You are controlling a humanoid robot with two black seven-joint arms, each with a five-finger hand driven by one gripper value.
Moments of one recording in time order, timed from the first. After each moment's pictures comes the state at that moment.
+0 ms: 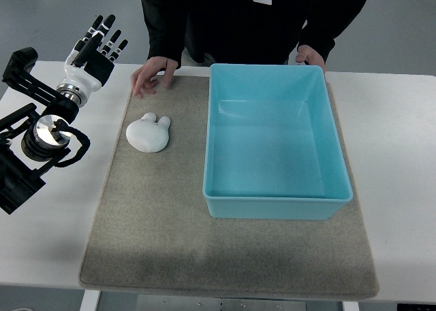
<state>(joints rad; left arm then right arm) -0.73 0.42 -0.70 -0.96 -0.33 -0.04 -0.36 0.04 0.00 0.07 0.12 -0.12 0.05 0.11</state>
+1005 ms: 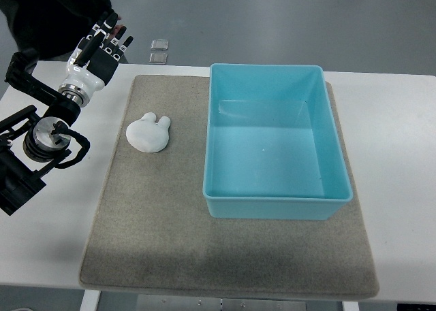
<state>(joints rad) -0.73 0.42 -0.70 -0.95 -0.33 -0.12 -0.36 0.04 0.00 0.07 0.12 -0.12 0.05 0.11</state>
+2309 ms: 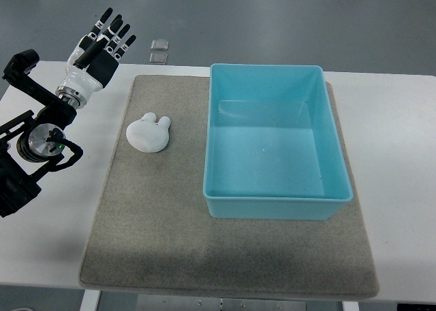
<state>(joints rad) -0.73 0.42 -0.69 -0.87 -0.09 -0.26 -0.37 0.04 0.00 0.07 0.12 -0.12 0.05 0.11</state>
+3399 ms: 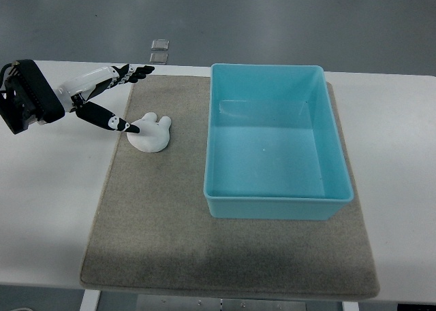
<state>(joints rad) -0.68 0.84 -0.62 -1.31 1.16 -0.19 -0.38 0.04 0.00 0.07 0.12 -0.12 0.05 0.11</state>
